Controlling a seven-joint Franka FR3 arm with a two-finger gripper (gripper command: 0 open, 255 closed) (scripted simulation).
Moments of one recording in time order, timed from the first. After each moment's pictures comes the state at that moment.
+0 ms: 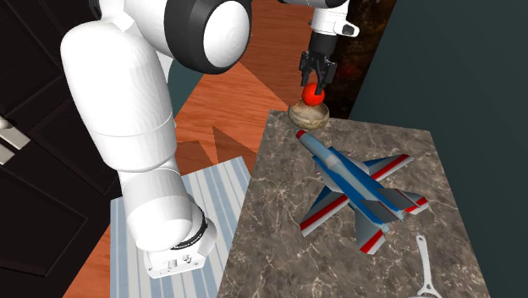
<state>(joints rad) 0.09 0.21 0.38 -1.72 -0.16 1.60 0.46</state>
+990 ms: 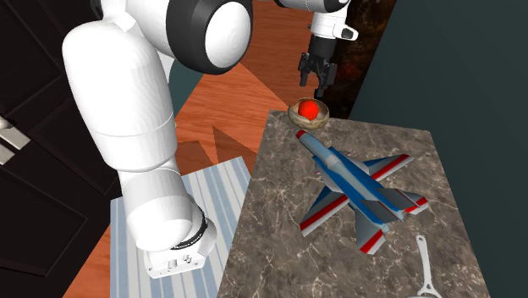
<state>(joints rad) 0.08 0.21 0.38 -1.74 -0.16 1.63 0.46</state>
